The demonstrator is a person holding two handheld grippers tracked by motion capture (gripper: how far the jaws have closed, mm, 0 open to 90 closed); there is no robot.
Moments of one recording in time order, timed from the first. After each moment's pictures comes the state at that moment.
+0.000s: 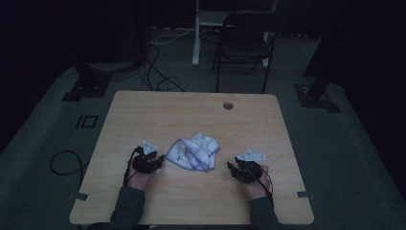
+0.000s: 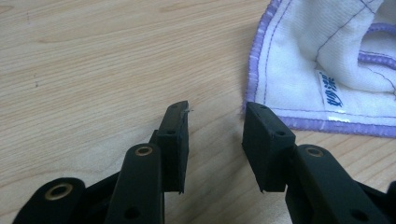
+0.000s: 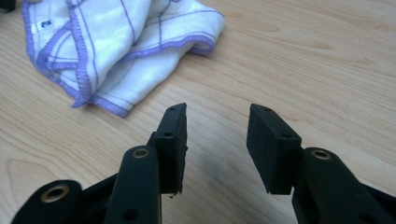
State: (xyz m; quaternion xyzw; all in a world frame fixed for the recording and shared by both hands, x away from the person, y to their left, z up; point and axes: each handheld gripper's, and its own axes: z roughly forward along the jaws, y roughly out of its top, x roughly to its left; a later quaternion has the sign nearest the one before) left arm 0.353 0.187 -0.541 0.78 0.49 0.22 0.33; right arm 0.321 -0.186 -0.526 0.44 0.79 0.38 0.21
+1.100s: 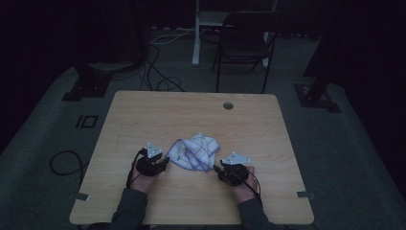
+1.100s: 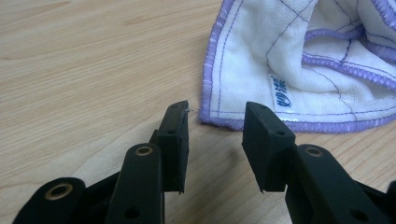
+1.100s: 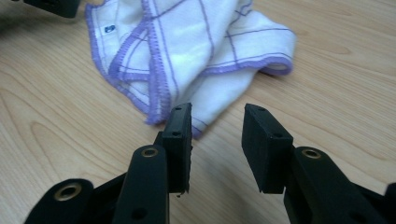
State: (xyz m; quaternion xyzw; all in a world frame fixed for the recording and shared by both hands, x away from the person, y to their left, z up) left arm 0.343 0.173 -0.537 0.79 0.46 0.21 0.35; right arm 0.314 -0.143 -0.526 0.39 0.81 0.39 0.19
